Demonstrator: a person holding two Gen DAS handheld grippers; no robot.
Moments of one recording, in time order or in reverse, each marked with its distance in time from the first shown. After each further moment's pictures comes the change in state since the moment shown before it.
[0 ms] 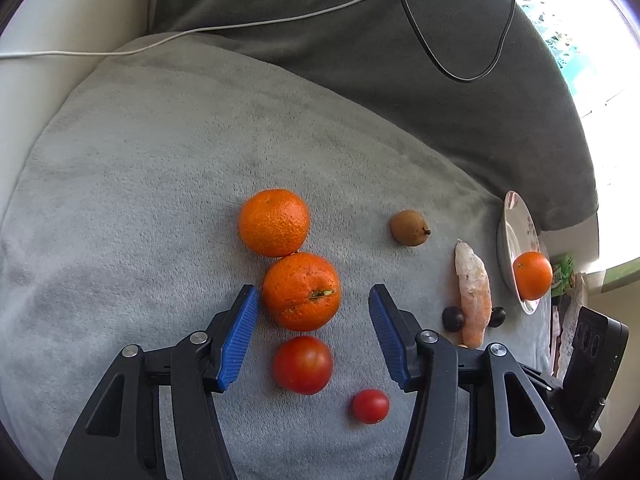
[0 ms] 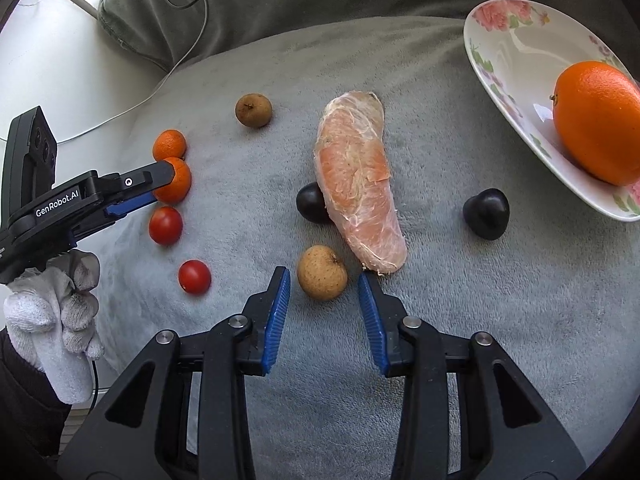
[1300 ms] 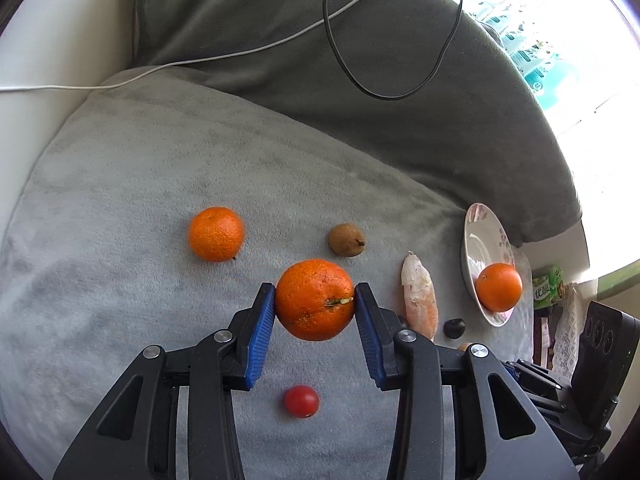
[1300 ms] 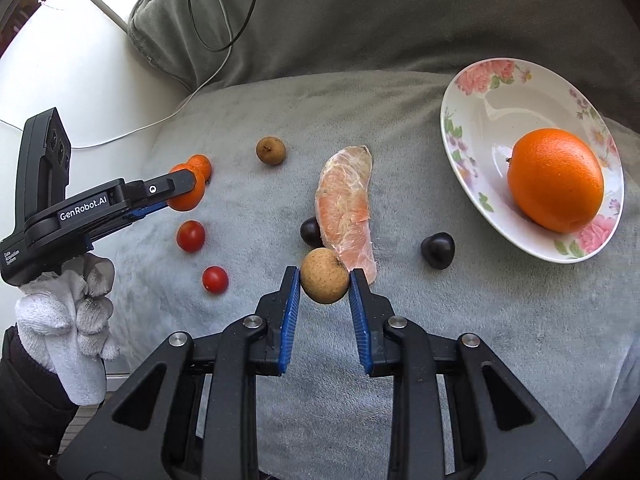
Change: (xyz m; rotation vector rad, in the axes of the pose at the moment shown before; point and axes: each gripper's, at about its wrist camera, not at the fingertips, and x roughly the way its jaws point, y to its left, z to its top) left arm -0.034 -0.030 -0.004 0.004 -0.074 -0.016; right arm -0.050 -0.003 0.017 -0.068 -0.057 0.015
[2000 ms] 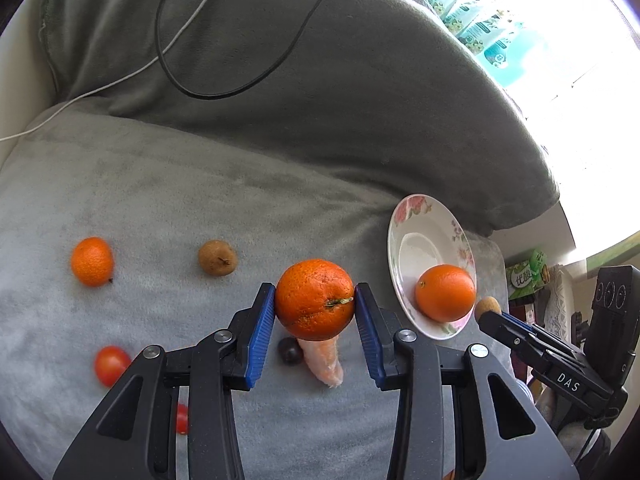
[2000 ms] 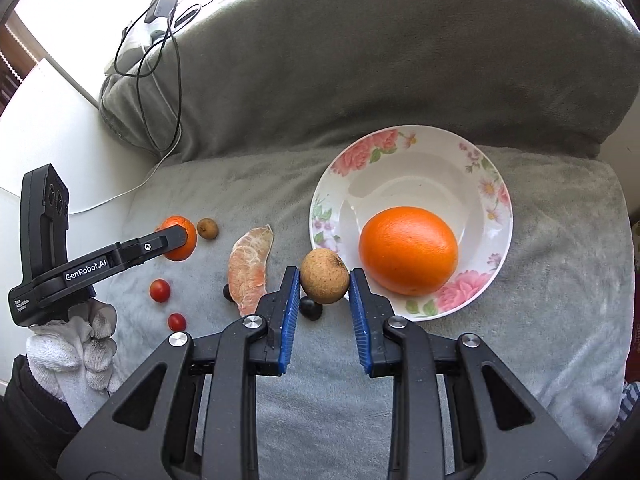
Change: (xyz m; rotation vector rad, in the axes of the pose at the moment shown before) left arm 0.026 -0.092 0.011 0.086 0.023 -0.056; right arm -0.073 -0.082 0.035 0.073 -0.127 -0.063
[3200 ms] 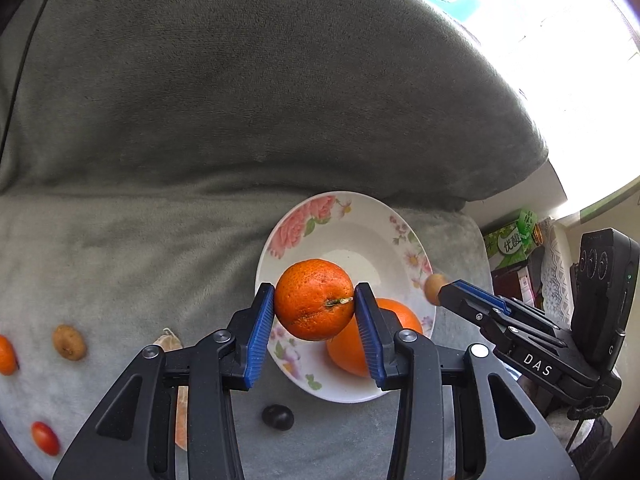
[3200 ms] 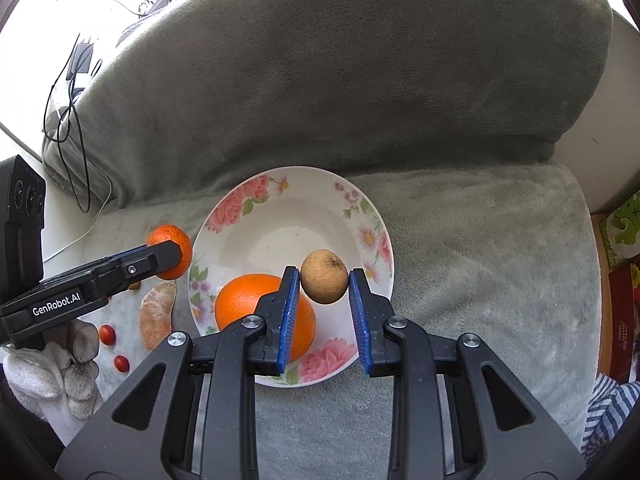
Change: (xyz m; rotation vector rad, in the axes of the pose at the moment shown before) left arm 0.074 -0.098 0.034 0.173 0.107 -0.055; right arm 0.012 -0.095 0.033 0.108 -0.023 -0.091
